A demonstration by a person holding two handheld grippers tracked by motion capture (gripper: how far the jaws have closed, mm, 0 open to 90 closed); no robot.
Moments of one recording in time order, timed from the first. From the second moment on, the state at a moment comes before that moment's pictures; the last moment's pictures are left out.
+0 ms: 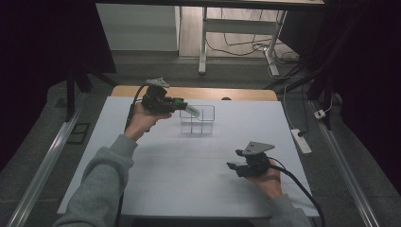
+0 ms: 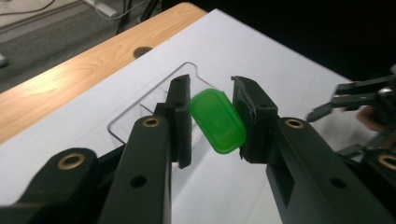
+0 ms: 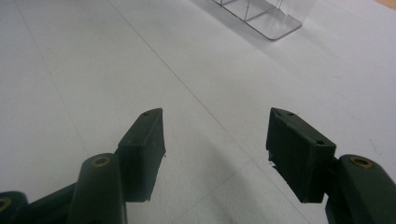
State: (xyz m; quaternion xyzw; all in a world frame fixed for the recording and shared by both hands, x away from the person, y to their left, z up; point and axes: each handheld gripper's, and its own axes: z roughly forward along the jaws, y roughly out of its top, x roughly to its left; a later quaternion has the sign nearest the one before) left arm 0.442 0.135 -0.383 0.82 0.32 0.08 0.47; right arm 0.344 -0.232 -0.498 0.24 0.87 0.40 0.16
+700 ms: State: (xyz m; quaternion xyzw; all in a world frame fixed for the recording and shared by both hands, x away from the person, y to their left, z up) left arm 0.471 0.113 -0.403 0.83 0.35 0.08 0.43; right arm 0.341 -0.233 -0.496 0.23 0.87 0.40 0.16
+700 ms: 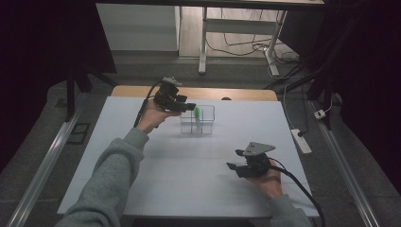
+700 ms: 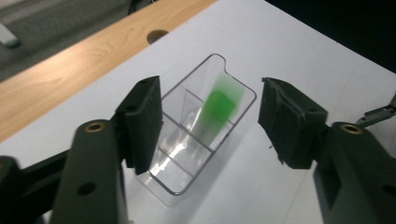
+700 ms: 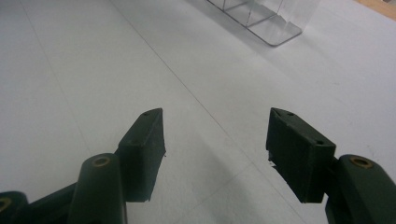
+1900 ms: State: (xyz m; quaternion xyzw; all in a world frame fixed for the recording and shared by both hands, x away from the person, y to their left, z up) left arm 0.285 0.228 -0.487 0.81 0.36 0.14 0.44; right arm 0.334 -0.257 -0.493 0.26 0.86 0.40 0.17
